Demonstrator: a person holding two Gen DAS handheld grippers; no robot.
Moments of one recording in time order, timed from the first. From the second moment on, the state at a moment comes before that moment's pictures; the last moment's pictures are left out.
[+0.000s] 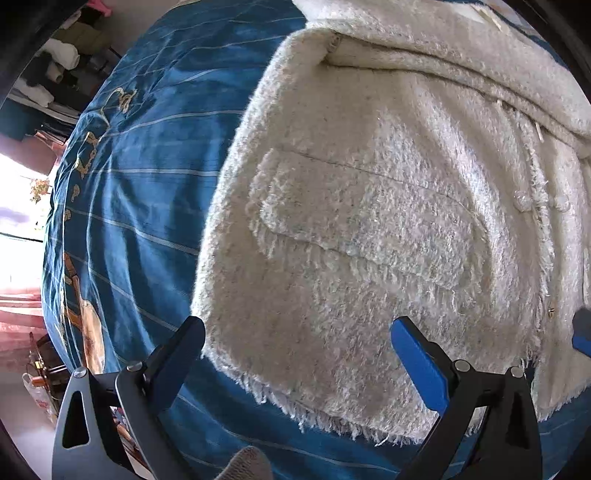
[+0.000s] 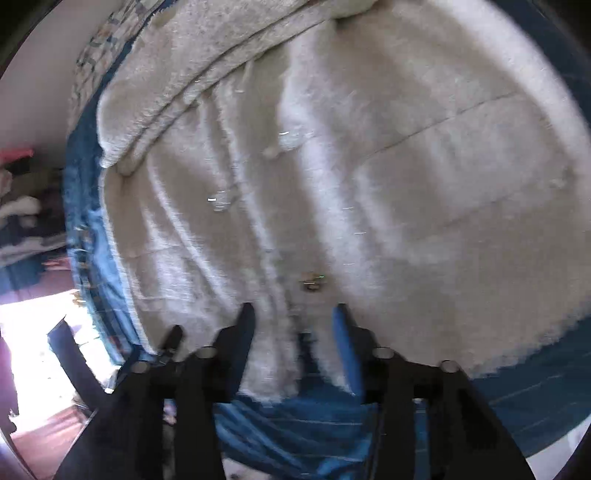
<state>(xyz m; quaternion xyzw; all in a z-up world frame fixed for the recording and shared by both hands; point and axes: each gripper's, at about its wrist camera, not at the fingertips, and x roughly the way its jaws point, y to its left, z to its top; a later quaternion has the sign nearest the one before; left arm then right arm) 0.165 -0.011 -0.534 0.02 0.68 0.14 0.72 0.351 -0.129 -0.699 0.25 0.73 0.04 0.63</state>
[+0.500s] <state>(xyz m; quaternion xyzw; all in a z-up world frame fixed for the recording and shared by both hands) 0.160 -0.034 -0.554 0.04 0.70 0.09 0.71 0.308 -0.132 -0.729 0.28 0.75 0.00 0.60</state>
